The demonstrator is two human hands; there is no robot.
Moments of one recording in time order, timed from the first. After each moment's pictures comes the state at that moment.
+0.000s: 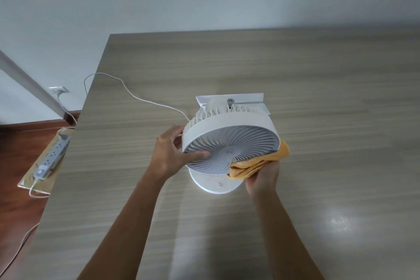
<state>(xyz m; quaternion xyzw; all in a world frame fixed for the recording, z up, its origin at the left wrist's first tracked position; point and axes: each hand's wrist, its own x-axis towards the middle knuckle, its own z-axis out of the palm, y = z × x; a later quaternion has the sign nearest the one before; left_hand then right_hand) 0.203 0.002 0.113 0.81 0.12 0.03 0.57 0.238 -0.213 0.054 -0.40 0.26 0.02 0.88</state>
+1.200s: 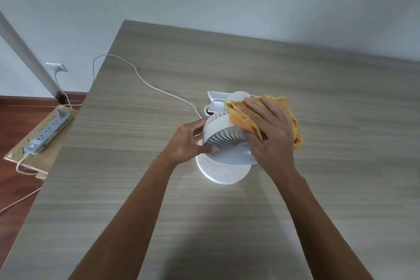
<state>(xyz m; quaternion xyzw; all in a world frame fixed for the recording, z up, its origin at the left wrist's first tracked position) 0.192 0.025 0.085 0.74 0.00 -0.04 0.67 0.216 -0.183 0.162 -0.86 -0.32 -0.29 0.26</state>
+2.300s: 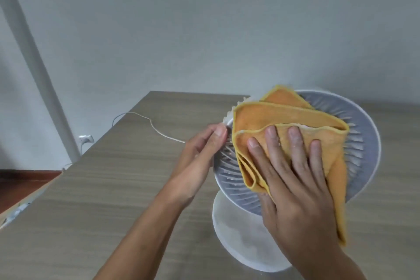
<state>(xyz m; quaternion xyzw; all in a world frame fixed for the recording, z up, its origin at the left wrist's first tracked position) 0.223 0.011 0.032 0.65 -0.12 0.19 0.73 0.225 -0.174 0.016 -0.79 -0.33 -0.51 0.09</state>
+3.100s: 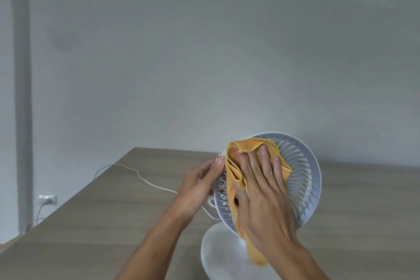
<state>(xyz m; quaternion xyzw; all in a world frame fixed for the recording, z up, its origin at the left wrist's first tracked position) 0.184 0.001 0.043 0.67 -0.17 0.19 0.70 0.184 -0.157 0.040 -0.81 -0.28 -0.50 0.12</state>
